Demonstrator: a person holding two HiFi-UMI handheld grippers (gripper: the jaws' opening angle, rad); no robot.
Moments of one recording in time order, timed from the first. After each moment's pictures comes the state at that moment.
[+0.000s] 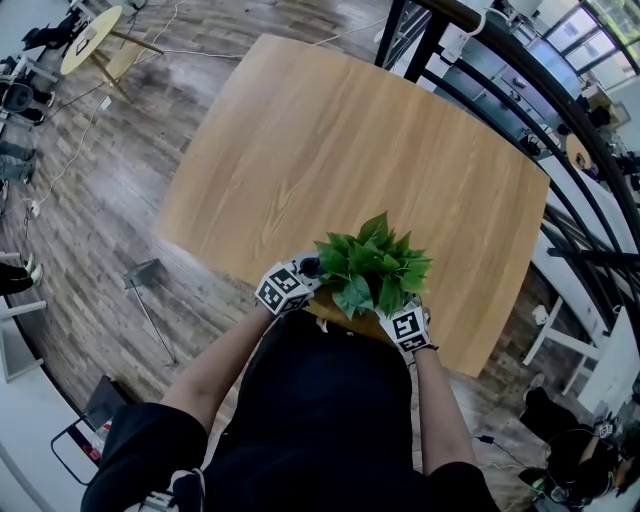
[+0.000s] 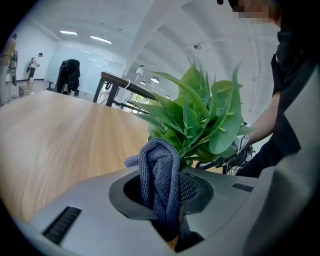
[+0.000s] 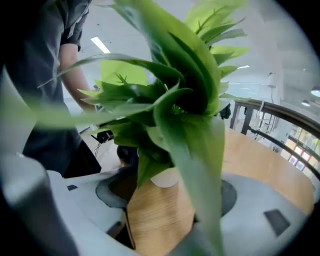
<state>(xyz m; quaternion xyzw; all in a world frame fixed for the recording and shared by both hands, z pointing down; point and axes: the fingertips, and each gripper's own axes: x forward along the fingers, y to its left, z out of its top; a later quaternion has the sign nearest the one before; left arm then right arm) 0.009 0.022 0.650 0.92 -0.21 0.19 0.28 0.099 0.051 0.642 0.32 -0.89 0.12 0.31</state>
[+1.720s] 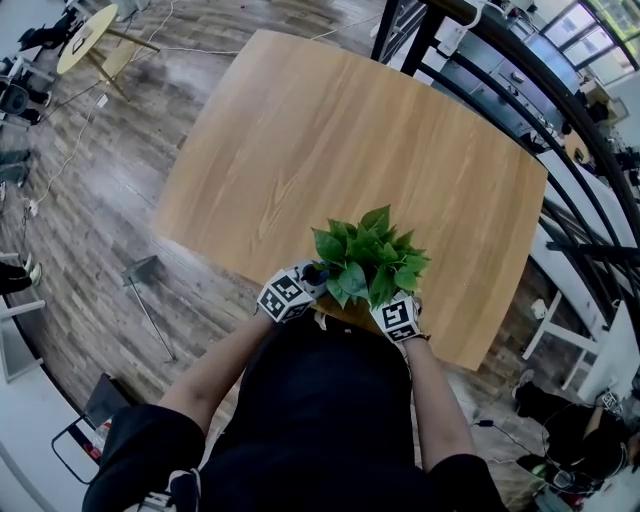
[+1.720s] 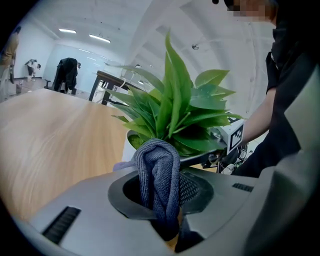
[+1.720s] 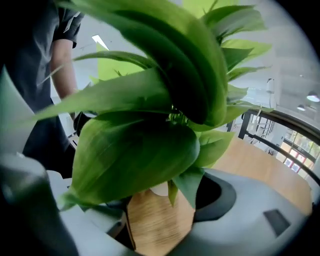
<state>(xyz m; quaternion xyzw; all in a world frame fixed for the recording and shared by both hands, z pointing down) 0.025 0.056 0.643 0.92 -0.19 0.19 0.28 0.082 0.035 0.632 0.35 -0.88 0.09 0.30</state>
